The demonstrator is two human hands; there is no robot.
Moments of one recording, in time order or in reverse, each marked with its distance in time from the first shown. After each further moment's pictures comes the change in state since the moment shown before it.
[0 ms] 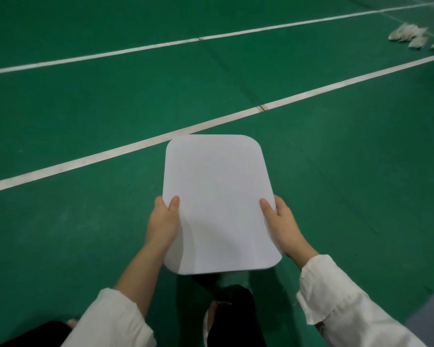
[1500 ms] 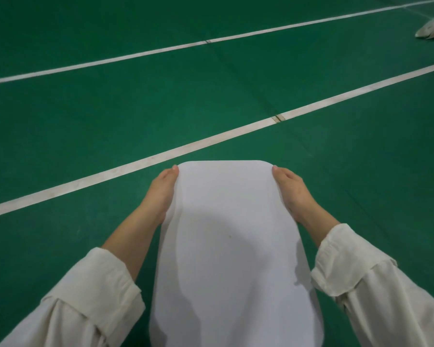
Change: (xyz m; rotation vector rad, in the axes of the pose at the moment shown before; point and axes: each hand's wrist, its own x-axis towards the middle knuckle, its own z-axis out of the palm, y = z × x) left_hand 0.167 0.052 0.003 -0.325 -0.176 -0.048; right_hand 0.162 -0.061 0.024 0.113 0.028 0.044
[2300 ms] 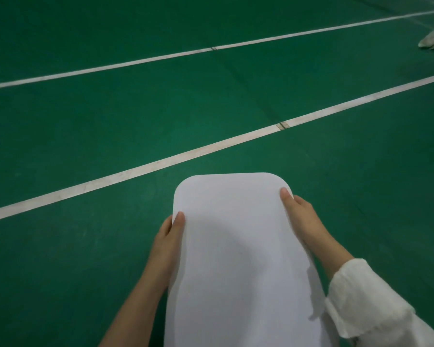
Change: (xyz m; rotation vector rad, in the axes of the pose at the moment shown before) left_hand -0.092 -0.036 0.000 -0.094 0.071 -0.011; right_hand -0.029 0.016 -0.011 -0.192 0.013 0.081
